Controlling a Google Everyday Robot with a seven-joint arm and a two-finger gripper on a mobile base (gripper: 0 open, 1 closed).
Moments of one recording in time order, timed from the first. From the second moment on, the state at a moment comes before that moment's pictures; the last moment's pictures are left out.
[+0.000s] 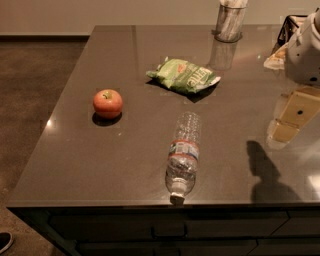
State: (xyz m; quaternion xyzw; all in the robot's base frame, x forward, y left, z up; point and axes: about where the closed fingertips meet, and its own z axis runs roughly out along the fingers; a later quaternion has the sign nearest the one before) arm 0.438 -0.217 0.976 -0.60 0.78 -0.03 0.16
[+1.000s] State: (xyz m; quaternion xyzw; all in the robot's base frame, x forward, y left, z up) arm 0.438 -0.167 0.952 -0.73 0.66 -0.03 0.15
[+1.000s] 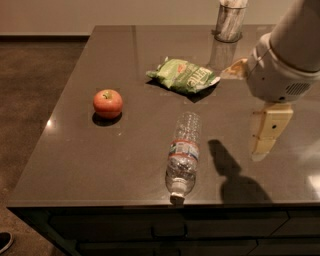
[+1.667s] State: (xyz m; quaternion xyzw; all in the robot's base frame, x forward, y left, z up) arm 0.418 -0.094 0.929 -0.87 0.47 0.03 0.16
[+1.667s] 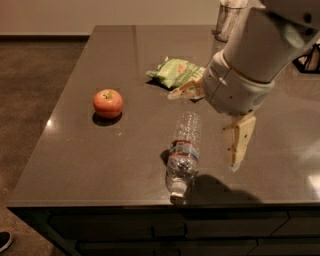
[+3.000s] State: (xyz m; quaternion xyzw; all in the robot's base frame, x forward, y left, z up) arm 0.412 -0.059 0.849 -0.96 0.28 0.01 0.06
